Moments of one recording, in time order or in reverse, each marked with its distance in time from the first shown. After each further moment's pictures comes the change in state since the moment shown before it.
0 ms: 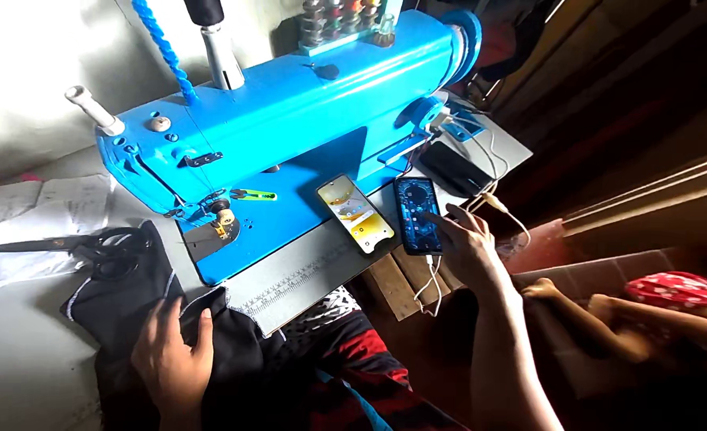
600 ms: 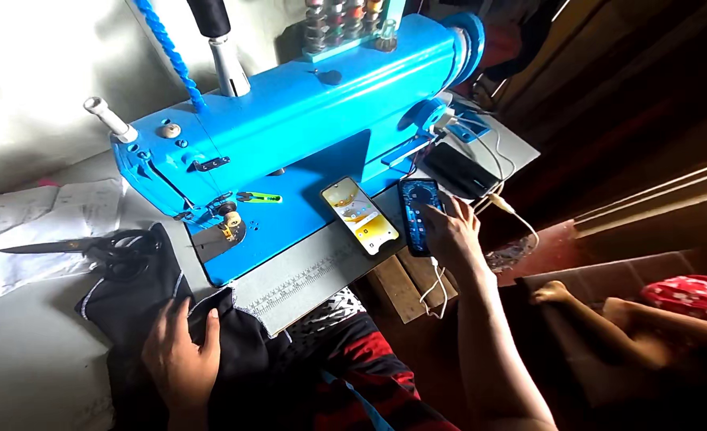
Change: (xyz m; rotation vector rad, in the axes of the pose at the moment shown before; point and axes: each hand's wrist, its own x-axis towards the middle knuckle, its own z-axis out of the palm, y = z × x) left_hand 0.000 0.002 0.000 0.005 0.016 -0.002; right_hand 0.029 -0.016 0.020 -0.052 -0.001 0.046
